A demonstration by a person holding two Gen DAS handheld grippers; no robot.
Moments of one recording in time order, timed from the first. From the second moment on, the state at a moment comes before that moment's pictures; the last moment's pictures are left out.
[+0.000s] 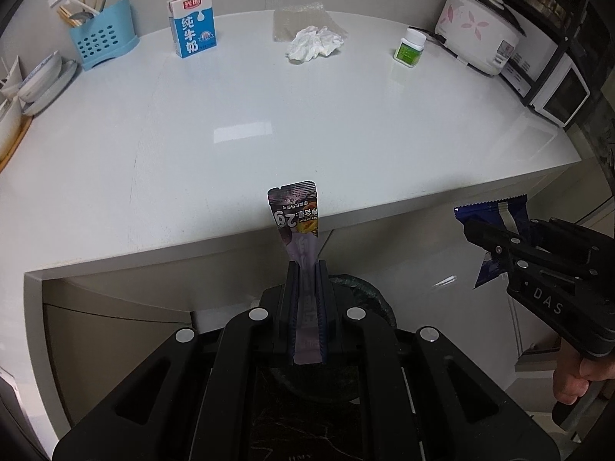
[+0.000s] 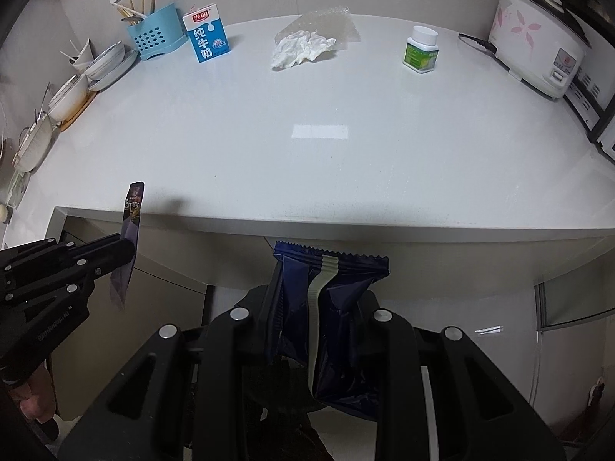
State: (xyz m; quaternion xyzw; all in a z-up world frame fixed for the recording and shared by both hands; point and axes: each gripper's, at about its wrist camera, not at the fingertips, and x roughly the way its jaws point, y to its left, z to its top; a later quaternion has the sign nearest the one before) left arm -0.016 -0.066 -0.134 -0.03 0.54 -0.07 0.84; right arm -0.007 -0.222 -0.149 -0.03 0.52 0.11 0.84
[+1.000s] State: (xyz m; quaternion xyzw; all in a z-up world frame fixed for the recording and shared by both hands) left arm -0.033 -0.057 -0.270 -0.02 0.58 -0.11 0.80; right arm -0.021 -0.191 -0.292 -0.06 0.62 0.12 0.77
